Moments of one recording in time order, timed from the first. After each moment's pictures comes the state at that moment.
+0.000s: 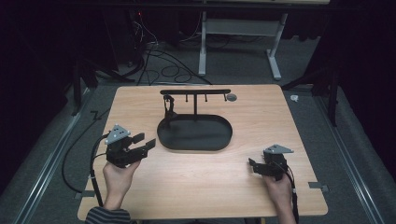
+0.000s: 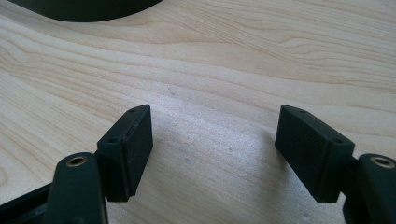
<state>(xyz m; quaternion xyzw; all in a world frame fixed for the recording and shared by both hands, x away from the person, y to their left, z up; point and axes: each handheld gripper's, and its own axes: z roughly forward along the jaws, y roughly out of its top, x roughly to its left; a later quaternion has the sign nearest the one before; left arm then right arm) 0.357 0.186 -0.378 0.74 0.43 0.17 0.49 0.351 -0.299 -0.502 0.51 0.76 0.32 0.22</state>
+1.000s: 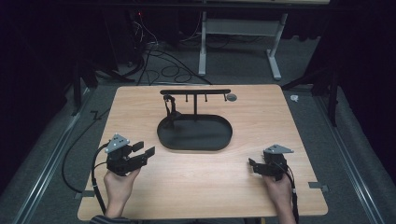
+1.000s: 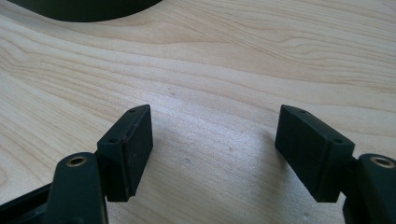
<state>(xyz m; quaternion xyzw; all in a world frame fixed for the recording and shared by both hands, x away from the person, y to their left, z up) 0.346 0.191 -0.402 0.74 0.45 0.15 0.48 0.351 -0.299 -0.502 0.51 0.76 0.32 0.23</state>
